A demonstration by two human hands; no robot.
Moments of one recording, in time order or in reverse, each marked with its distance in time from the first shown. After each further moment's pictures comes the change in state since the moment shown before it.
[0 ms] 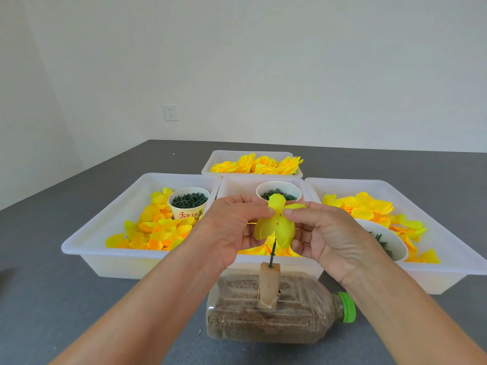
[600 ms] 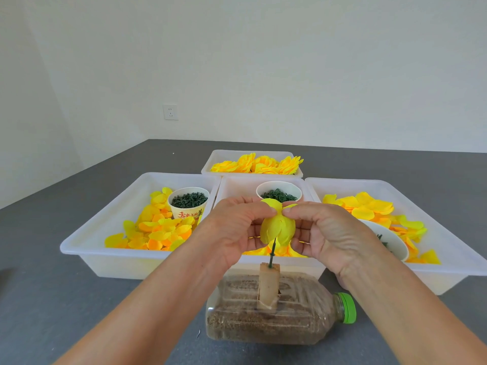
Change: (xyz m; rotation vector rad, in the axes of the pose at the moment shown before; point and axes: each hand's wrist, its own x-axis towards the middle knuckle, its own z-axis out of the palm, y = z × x) left_hand 0.002 -0.001 0.004 -0.015 -0.035 -0.032; right_hand 0.008 -0.004 0.003 -0.051 0.039 0.074
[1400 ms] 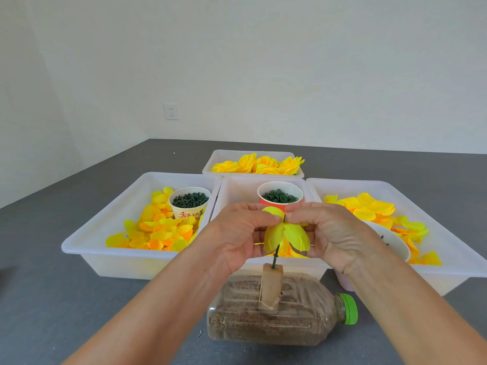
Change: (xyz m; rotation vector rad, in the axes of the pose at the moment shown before) left_hand -0.002 -0.005 -0.001 -0.029 -0.067 -0.048; right_hand 0.004 0.000 -0.004 -0.057 0.013 -0.008
